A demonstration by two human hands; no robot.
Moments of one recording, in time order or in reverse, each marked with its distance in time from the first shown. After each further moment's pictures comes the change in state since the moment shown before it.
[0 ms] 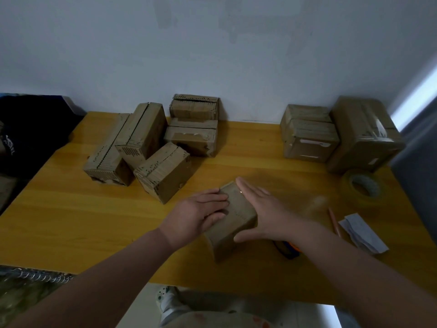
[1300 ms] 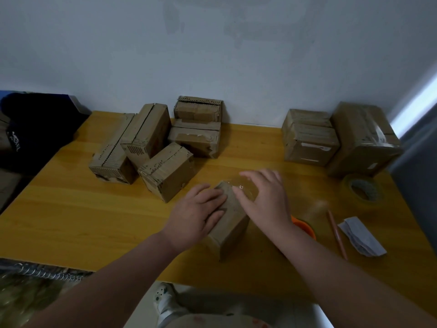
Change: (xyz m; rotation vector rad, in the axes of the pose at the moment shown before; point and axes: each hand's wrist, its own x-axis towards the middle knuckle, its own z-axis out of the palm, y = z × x) left_hand -0.008 0.011 -0.007 0.185 0.002 -0.100; right_hand 0.005 -0.039 0.004 0.109 0.850 0.050
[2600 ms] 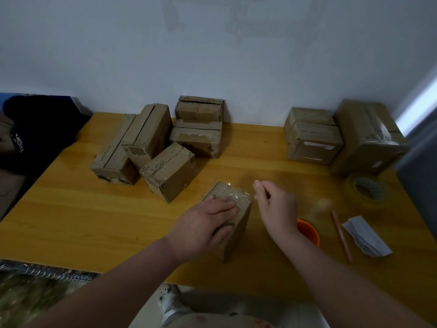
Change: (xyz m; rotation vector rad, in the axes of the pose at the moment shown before) left_hand -0.004 0.017 -0.005 -0.106 -0.130 0.076; right_hand -0.010 0.025 0.018 0.117 0.086 0.166
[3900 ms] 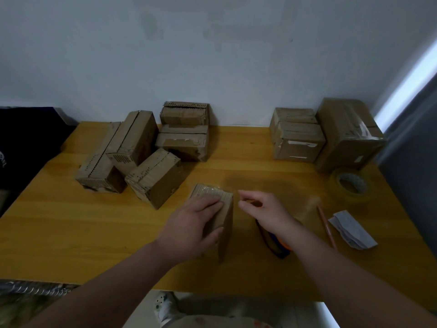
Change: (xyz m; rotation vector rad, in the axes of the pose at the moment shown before) left_hand 0.012 0.012 -0.002 0.094 -0.021 -0.136; right_hand 0.005 0.018 -0.030 0.335 -0.541 0.332
